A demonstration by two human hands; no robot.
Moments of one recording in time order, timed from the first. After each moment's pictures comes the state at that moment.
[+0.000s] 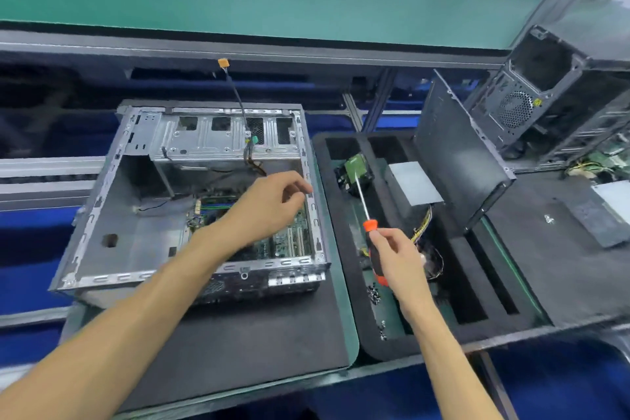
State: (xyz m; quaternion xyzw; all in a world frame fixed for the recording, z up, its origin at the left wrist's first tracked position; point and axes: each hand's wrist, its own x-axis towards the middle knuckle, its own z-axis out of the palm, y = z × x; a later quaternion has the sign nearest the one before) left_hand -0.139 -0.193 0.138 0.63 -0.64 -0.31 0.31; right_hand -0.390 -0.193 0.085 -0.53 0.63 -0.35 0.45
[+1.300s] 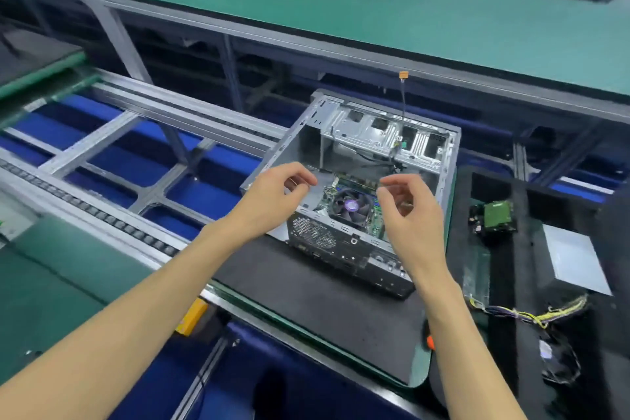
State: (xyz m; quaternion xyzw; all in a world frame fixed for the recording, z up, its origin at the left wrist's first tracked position) left_hand -0.081 -0.020 0.175 0.80 -0.41 -0.18 0.41; right_hand -0.258 -0.161 0.153 -0.75 0.29 -0.37 0.46
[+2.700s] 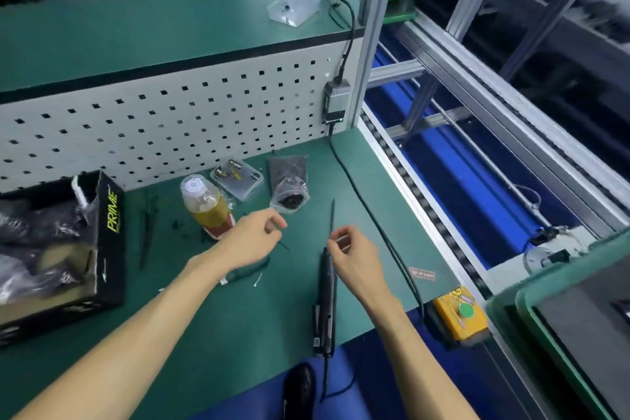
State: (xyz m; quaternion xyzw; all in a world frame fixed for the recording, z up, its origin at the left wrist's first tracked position) left_hand 0.057 0.585 0.012 0.91 0.02 -0.21 0.35; right_hand 0.027 0.367 -0.018 -0.87 0.09 0.09 0.48
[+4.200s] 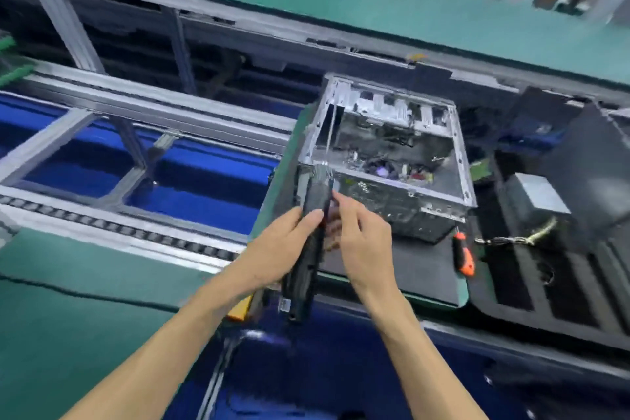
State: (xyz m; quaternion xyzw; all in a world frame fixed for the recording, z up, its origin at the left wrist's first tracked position) left_hand -0.059 0.149 0.138 0.68 -0.41 -0.40 0.46; right_hand -0.182 0.074 0.138 -0.73 0.35 -0.37 0.45
